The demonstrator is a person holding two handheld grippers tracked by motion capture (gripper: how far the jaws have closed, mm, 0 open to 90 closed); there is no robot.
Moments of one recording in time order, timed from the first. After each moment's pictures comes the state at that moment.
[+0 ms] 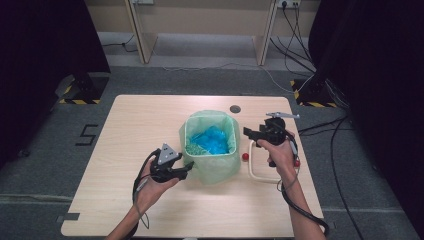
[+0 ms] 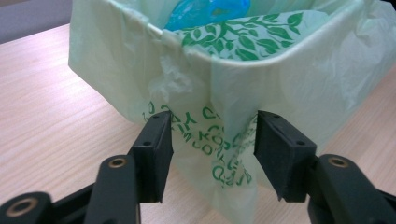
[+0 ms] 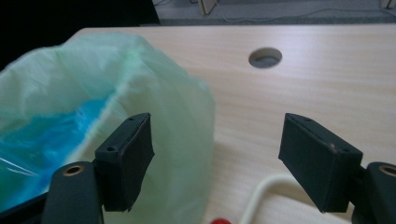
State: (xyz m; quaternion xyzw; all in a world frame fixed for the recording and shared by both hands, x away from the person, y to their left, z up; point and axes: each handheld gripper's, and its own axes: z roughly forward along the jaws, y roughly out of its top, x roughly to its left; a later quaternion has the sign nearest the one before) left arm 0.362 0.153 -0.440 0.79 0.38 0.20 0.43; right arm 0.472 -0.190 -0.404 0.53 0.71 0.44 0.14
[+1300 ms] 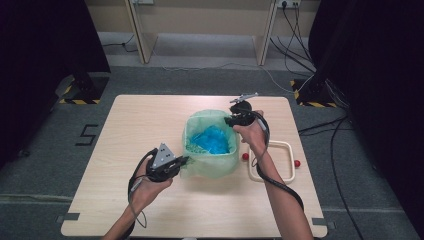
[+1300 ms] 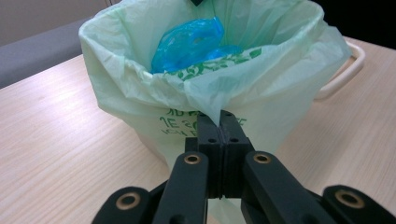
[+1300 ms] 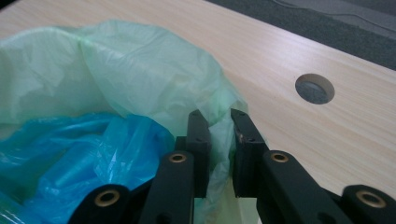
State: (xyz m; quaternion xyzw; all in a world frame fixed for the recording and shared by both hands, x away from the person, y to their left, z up) left arm 0.353 0.160 -0.422 0.79 0.33 0.22 0.46; right arm 0.520 -0.107 -0.387 0.43 0.82 0.35 0.16
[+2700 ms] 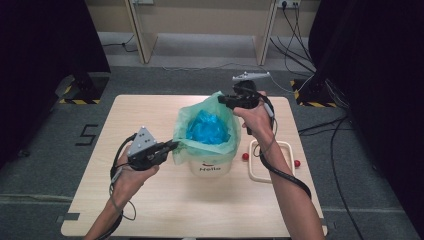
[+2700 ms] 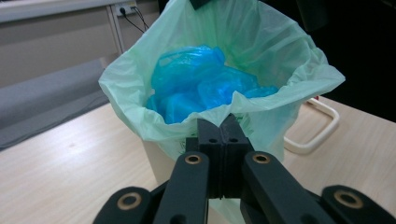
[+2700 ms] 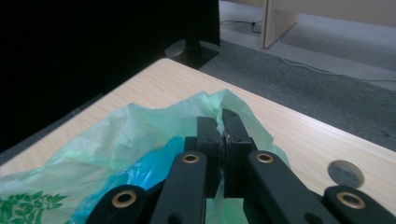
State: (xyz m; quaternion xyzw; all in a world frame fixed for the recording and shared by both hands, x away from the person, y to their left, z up) left arm 0.347 0.190 -0.350 0.75 0.32 0.24 0.53; right arm 0.500 -0.098 -0.296 0.38 0.78 0.48 0.13
